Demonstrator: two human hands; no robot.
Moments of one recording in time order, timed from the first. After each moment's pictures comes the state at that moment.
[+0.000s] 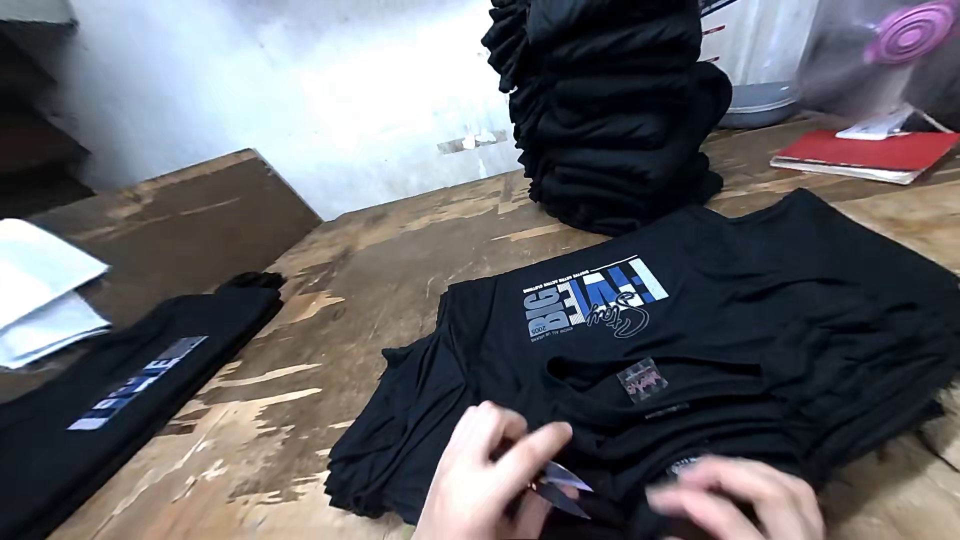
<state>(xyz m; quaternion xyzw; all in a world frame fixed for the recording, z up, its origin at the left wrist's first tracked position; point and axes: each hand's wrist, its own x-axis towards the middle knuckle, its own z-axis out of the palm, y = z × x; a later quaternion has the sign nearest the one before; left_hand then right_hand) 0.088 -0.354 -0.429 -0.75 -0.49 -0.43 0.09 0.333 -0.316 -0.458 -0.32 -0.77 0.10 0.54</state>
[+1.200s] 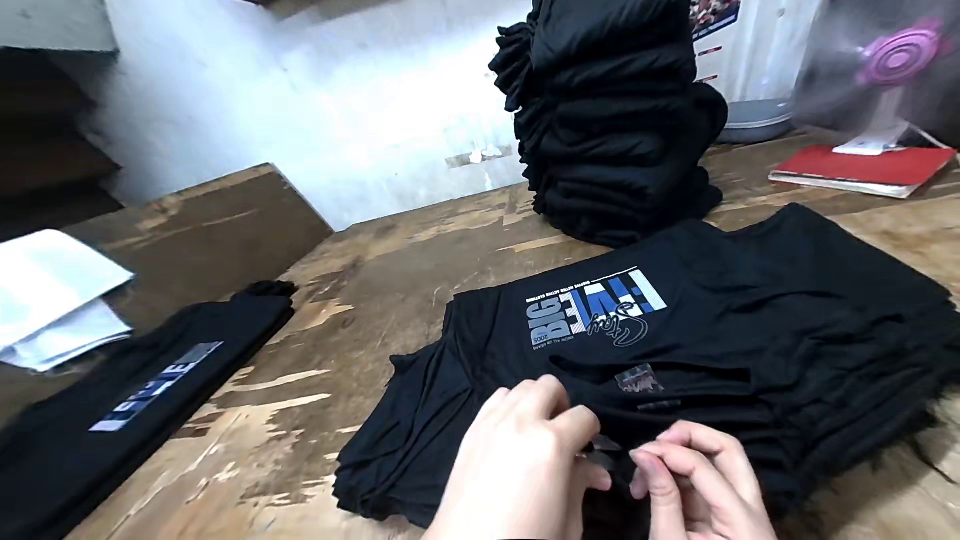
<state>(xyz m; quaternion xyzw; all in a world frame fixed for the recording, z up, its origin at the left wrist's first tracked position) 0.129 -0.343 -0.354 -0.78 -0.57 -0.25 0.08 0.291 -0.306 -0.451 -0.30 -0.61 0.28 0.68</state>
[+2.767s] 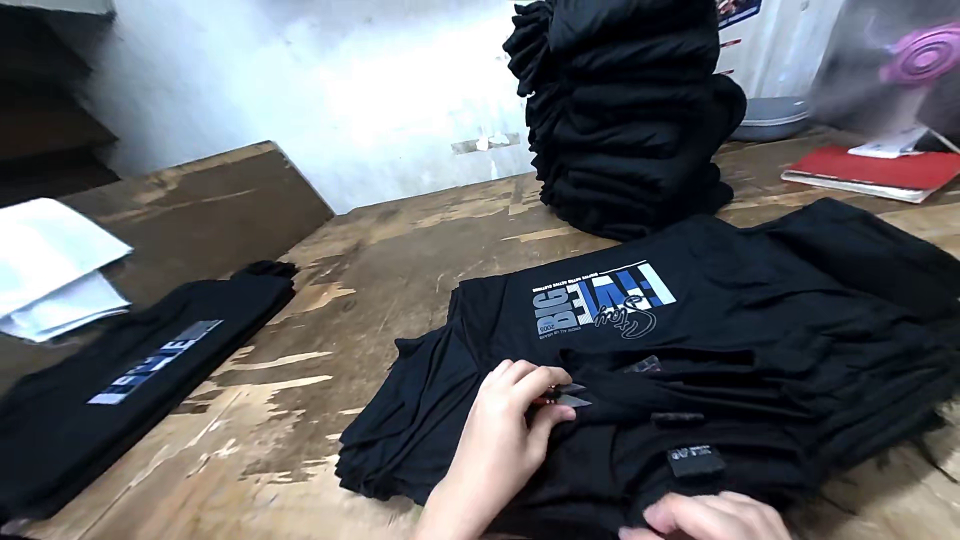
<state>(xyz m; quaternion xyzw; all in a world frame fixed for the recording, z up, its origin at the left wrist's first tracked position) 0.084 -0.305 -0.440 -0.72 -0.57 -0.40 0.05 0.329 -0.336 -0.452 -0.30 -0.81 0.03 0.51</state>
